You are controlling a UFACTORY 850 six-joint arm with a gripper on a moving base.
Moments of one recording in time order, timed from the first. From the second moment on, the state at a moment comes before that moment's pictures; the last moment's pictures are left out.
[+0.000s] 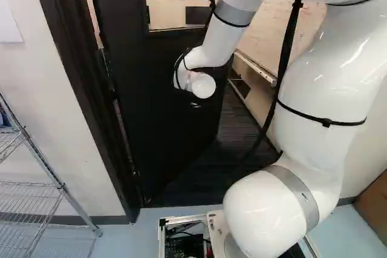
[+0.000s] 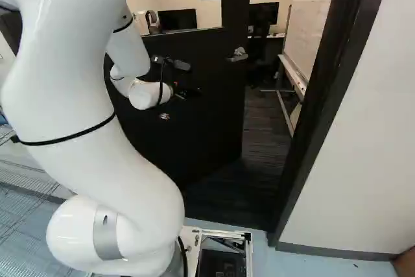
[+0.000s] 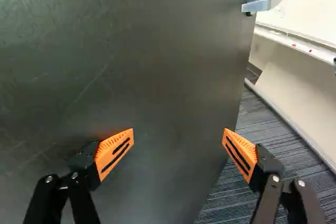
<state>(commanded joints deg) 15.3 -7.8 -35.3 27.8 46.4 0.0</state>
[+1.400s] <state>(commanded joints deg) 20.9 -16.5 -45.2 24.5 46.4 0.0</state>
